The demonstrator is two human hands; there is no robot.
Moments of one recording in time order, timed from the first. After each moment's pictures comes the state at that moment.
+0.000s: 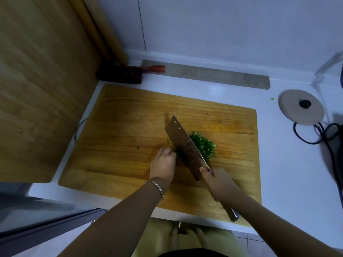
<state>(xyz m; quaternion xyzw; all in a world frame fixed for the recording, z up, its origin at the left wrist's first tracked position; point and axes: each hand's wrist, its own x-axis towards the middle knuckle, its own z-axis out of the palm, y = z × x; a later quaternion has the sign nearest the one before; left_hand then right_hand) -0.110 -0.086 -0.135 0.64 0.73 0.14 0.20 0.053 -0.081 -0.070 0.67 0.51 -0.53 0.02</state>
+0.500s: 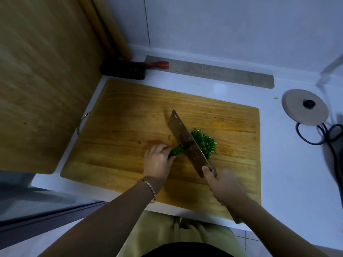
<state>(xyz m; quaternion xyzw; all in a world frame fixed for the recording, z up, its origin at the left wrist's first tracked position) -0.122 -0.100 -0.125 0.62 0.75 0.17 0.17 0.057 -0.093 -0.054 0.65 0.57 -0.51 0.00</state>
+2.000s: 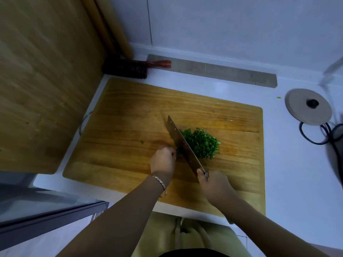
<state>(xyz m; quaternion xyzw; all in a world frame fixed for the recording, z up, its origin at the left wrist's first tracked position) -0.116 -0.084 -0.118 0.52 0.80 0.11 0.29 0.034 -0.103 -0.069 0.65 0.59 -0.47 0.04</state>
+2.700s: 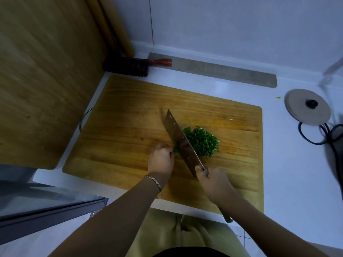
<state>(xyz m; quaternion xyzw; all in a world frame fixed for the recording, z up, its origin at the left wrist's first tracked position) -0.118 -0.097 -0.121 0.53 0.80 0.14 0.25 0.034 -0.104 -0.062 0.65 0.57 -0.51 0.02</state>
